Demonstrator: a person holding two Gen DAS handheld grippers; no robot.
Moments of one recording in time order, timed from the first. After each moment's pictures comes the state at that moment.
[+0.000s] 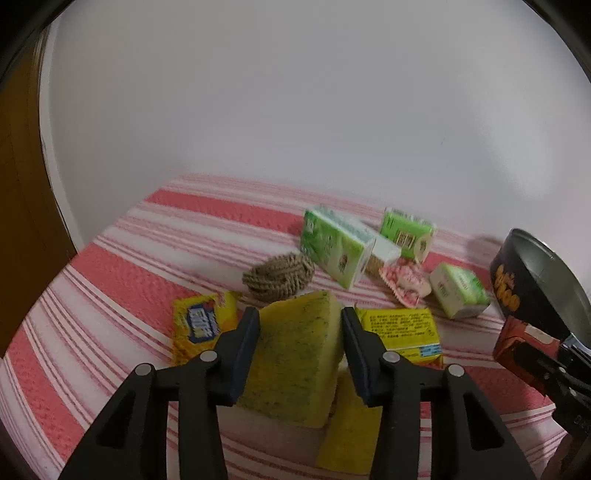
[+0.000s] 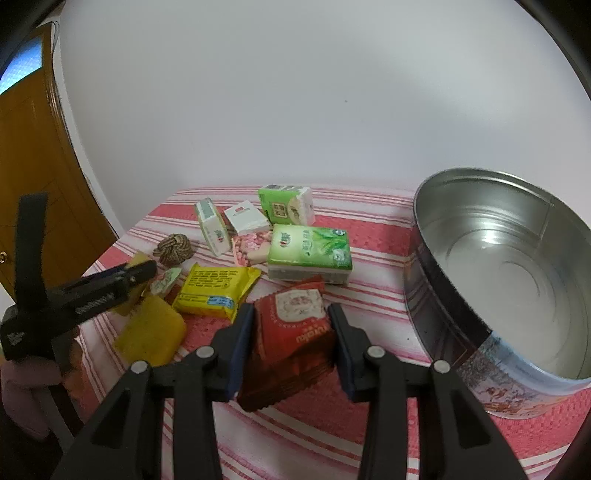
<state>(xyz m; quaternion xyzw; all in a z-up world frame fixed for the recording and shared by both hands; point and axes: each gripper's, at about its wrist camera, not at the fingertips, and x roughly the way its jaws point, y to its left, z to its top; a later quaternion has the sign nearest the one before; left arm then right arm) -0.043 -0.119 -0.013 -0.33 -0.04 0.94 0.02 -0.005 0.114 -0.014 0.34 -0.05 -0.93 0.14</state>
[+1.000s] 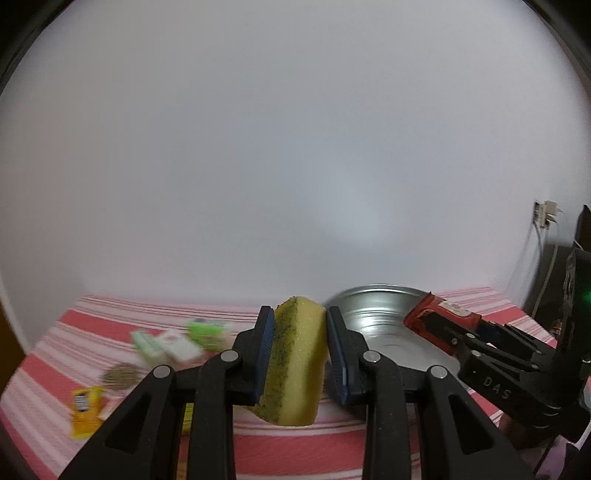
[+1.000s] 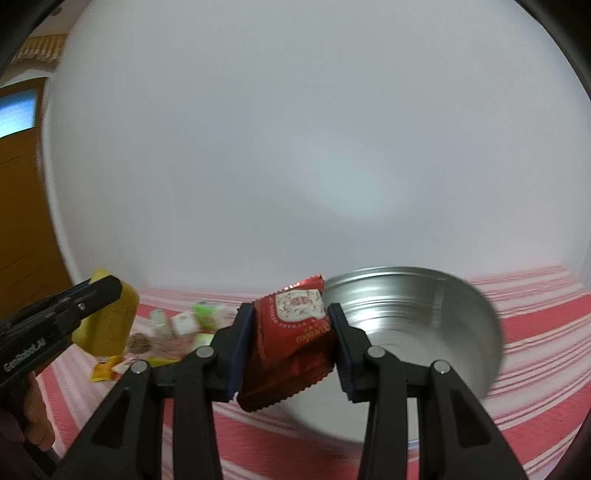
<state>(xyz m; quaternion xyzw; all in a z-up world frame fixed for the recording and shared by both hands) 0.011 0.052 0.081 -0.18 0.01 0.96 0.20 0.044 0.236 0.042 0.18 -0.09 -0.98 0.03</state>
